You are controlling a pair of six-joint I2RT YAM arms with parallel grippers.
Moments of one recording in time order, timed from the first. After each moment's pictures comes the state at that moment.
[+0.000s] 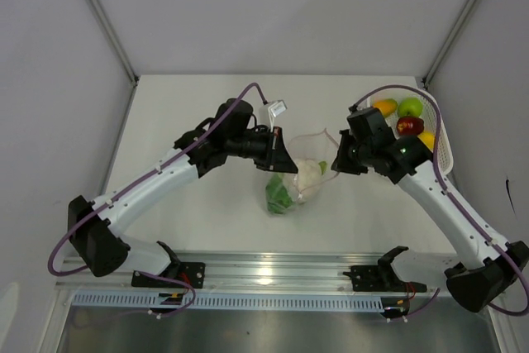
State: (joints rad) left arm -0.76 1.37 1.27 -0.43 0.60 -0.59; right arm 0.56 1.18 1.26 -0.99 0.04 0.62
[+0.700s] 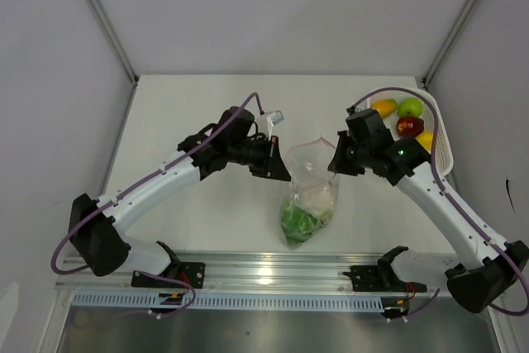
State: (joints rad) left arm -0.74 1.37 1.20 -0.47 0.56 -0.57; right arm 0.57 1.17 1.24 -0.94 0.01 0.64
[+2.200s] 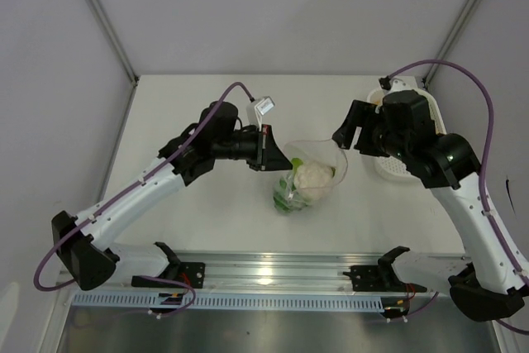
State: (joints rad) left arm -0.74 1.26 1.22 -0.39 0.56 -0.62; right arm 0.54 1.12 1.55 -1.04 0.10 0.58
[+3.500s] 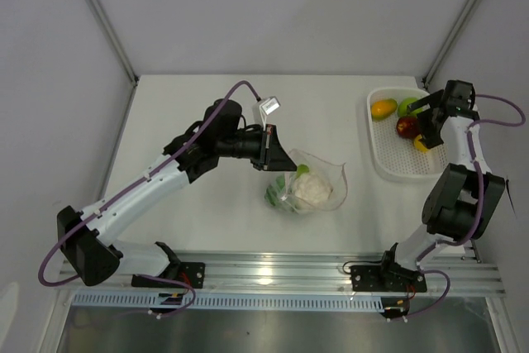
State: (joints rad) left arm -0.74 1.30 1.24 -0.36 0.64 -0.62; right arm -0.33 1.62 1.39 -0.60 -0.03 0.81
